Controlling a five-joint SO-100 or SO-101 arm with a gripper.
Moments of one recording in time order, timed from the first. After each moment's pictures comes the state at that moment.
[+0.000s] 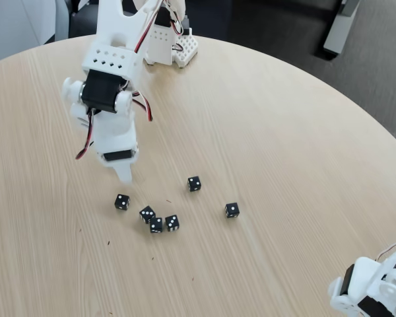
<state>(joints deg) 15.7 67.7 80.6 83.8 71.3</state>
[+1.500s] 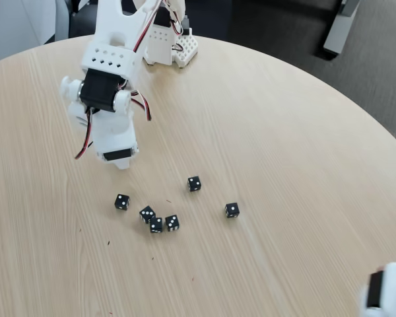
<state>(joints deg) 15.8 69.2 80.6 83.8 67.8</state>
